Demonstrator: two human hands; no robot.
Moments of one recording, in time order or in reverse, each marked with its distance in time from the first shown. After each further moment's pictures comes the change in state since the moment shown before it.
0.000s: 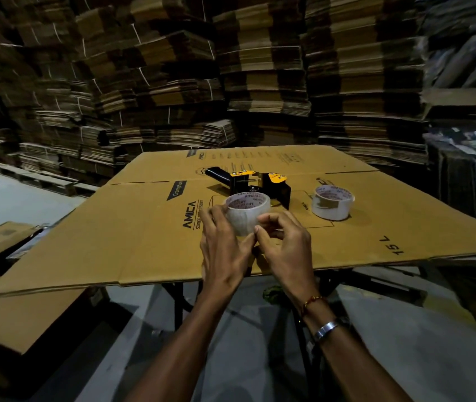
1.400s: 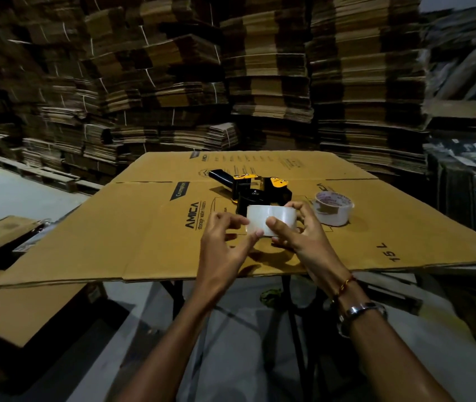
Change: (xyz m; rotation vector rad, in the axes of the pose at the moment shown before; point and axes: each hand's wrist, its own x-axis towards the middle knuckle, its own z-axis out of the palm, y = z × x) left_hand -0.006 -0.009 -0.017 -0.443 -0.126 0.021; right_hand 0.027 0.007 -0.039 0.470 -0.312 0.420
